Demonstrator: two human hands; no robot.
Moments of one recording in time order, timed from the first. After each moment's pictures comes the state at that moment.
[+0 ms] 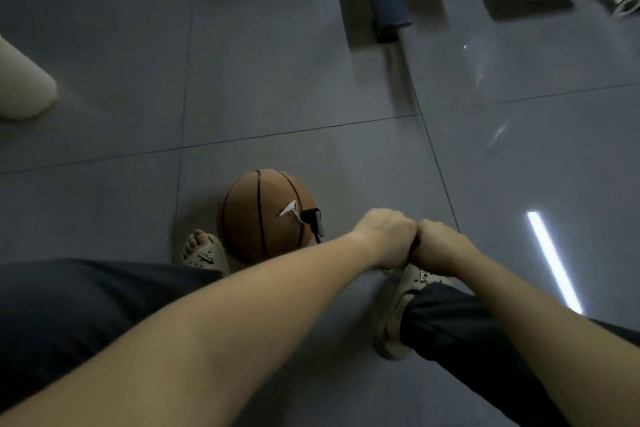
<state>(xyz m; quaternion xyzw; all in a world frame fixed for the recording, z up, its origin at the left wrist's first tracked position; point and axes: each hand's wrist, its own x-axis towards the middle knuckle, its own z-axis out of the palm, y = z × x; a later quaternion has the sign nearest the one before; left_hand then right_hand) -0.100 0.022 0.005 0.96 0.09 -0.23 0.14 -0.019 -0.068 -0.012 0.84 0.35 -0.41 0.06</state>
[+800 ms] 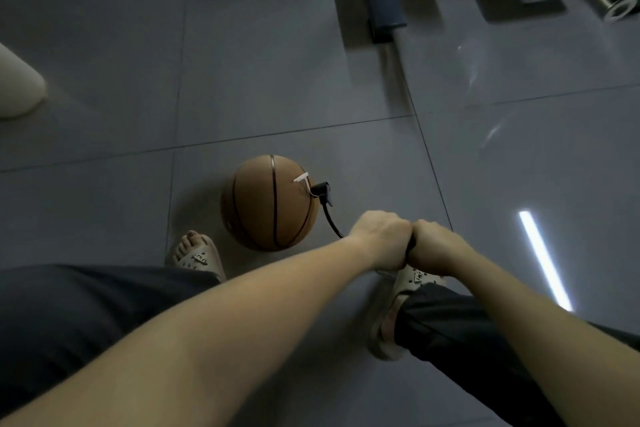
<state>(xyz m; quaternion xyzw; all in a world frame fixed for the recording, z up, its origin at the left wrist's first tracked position) -0.100 0.019 0.002 0.96 0.11 -0.21 0.15 -0.014 -0.068 -0.010 0.83 0.35 -0.42 0.05</state>
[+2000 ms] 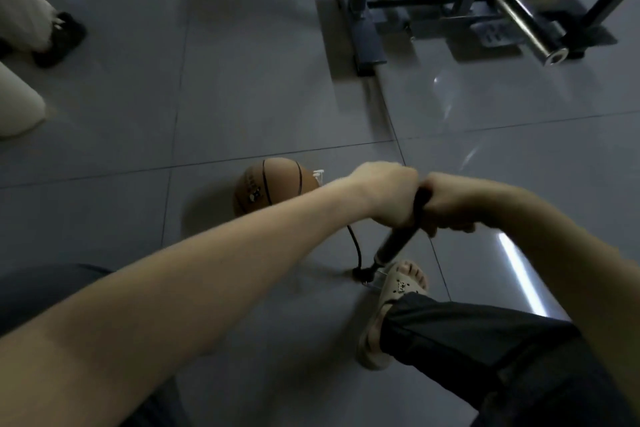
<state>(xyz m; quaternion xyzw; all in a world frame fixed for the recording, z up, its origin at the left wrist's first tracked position) -0.078 0.048 0.134 0.97 0.09 -0.17 0.18 0.025 -0.050 0.137 0.81 0.33 -0.49 0.00</state>
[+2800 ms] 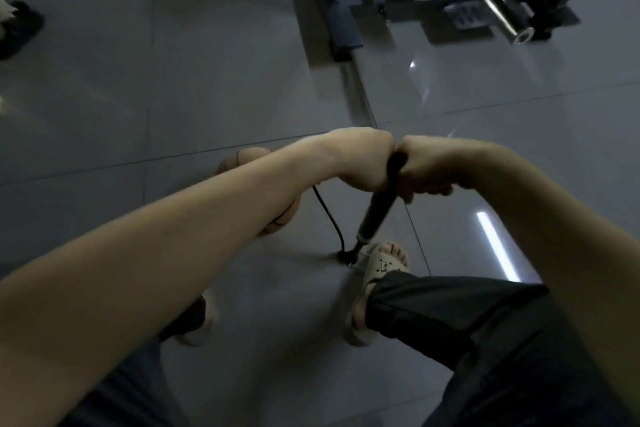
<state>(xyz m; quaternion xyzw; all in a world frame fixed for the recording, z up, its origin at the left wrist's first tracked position) -0.074 0.059 0.157 0.96 0.08 -0.19 0.21 0.017 -0.046 0.166 0.82 0.35 -0.45 -0.01</state>
